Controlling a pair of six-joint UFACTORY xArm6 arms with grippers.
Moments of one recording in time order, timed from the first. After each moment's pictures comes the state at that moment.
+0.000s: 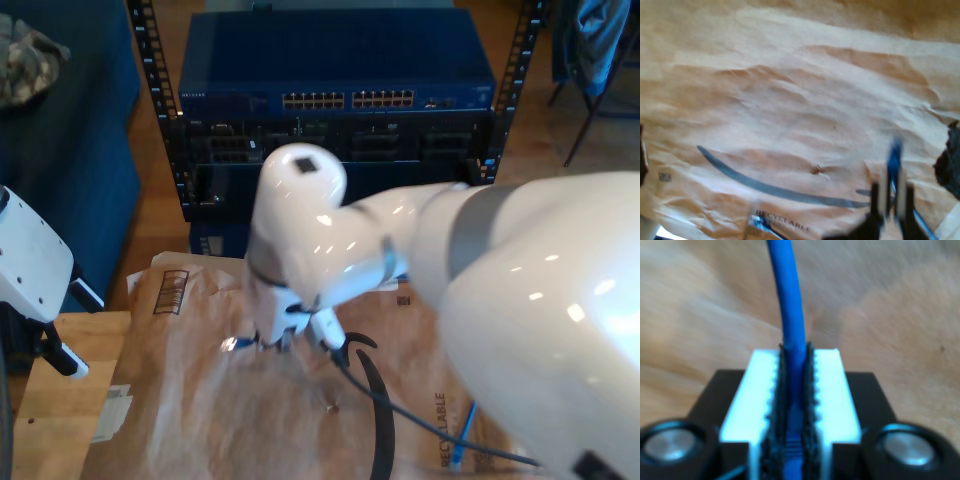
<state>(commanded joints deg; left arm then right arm) 17.9 -20.0 -52.7 -21.5 87.9 -77.8 34.3 6.7 -60.2 11.2 43.0 101.8</state>
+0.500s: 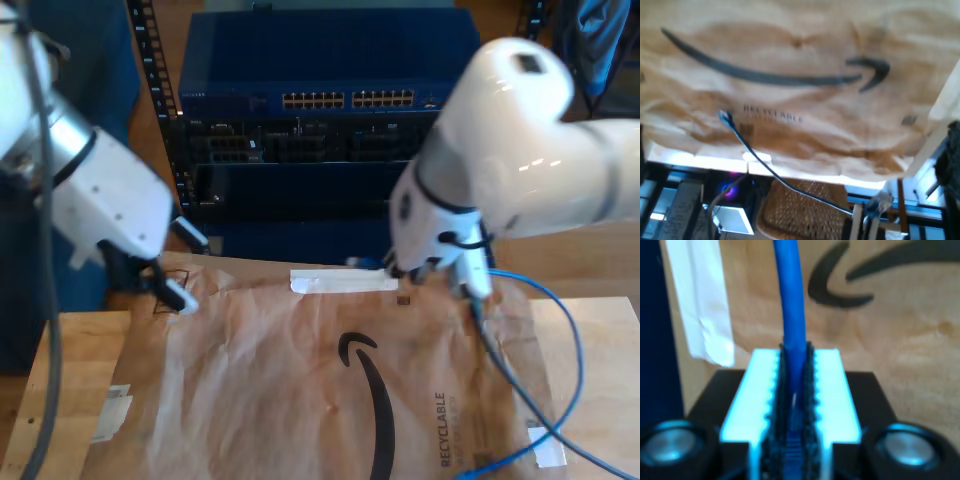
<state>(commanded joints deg) 1.1 -15.4 -62.0 -30.7 87.4 -84.8 16.0 -17.9 -49.0 11.4 54.4 105.7</state>
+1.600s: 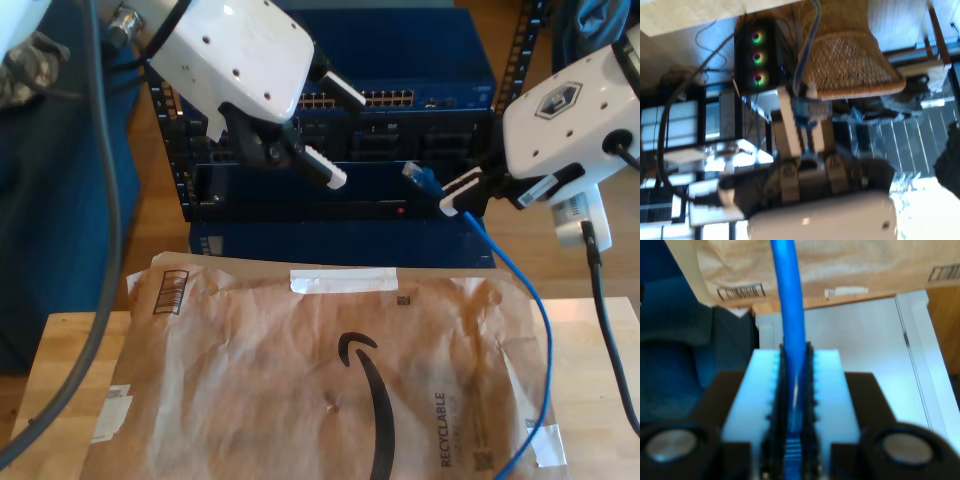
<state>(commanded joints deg) -3.5 -12.4 -77.9 -54.3 94.6 -81.5 -3.3 -26.9 -58.8 47.1 84.8 96.7</state>
